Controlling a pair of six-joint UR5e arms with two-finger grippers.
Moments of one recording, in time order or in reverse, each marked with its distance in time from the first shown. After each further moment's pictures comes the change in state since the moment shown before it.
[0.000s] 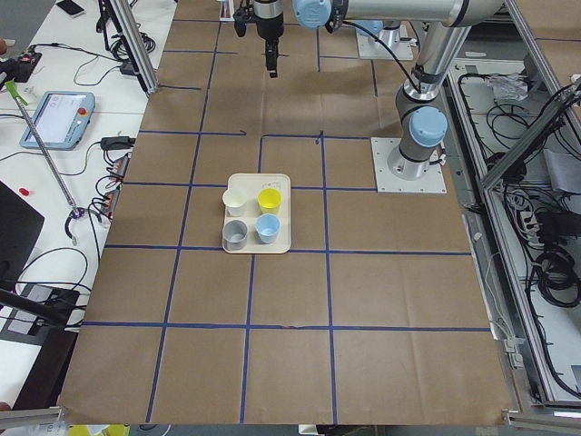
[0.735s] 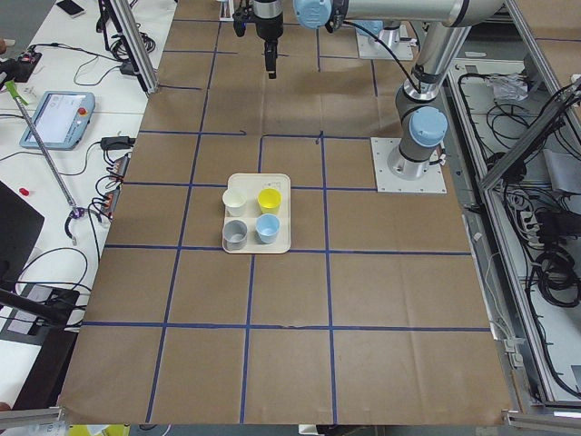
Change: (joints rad) left arm 0.001 0.001 -0.002 0.025 0.023 -0.005; right arm 0.001 -0.005 -0.002 0.008 -0.003 0.008
